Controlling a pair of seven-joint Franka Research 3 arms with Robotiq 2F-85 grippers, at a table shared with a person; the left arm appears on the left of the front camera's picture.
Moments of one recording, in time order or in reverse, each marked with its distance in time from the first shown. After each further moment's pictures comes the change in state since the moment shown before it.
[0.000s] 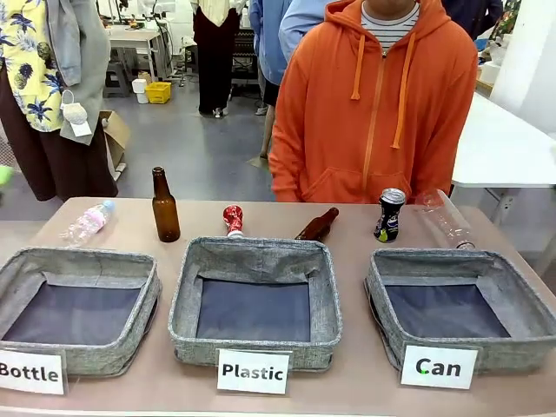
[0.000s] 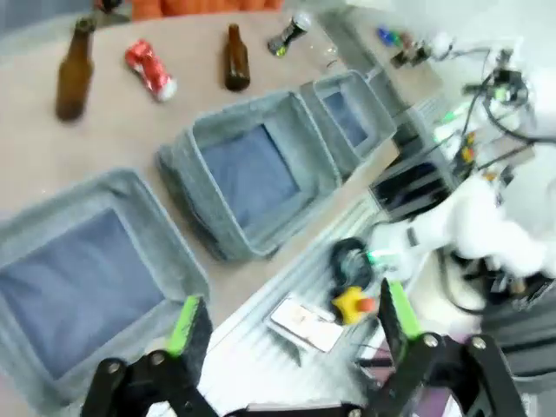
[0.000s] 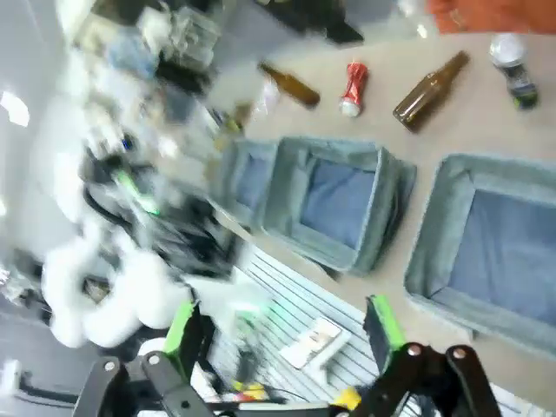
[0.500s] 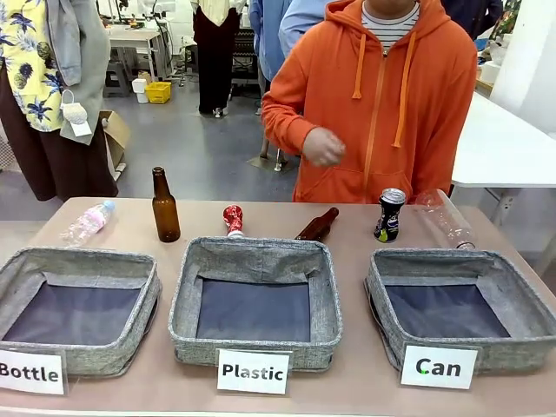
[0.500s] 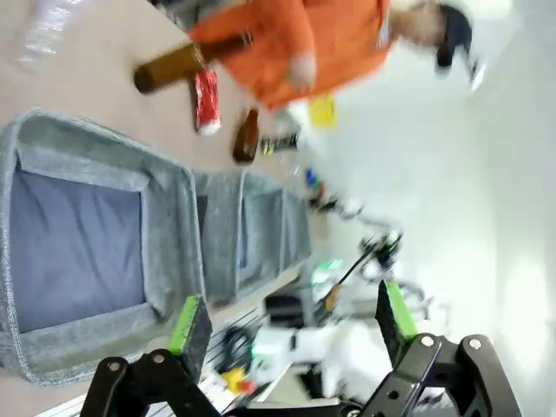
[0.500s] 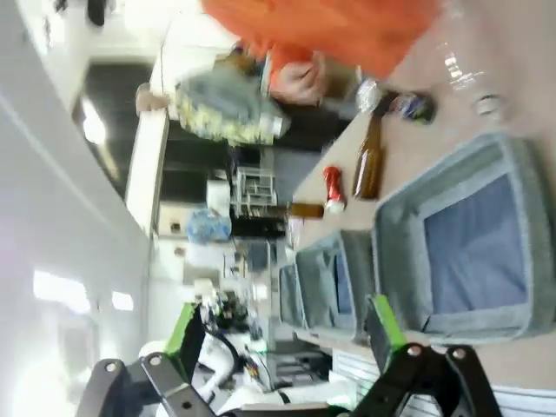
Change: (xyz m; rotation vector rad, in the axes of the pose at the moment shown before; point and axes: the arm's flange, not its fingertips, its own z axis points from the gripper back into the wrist) left arm -0.072 0.155 0.049 -0.231 -0.341 0.581; right arm -0.025 -0.171 0.083 0.144 -0.366 -0.480
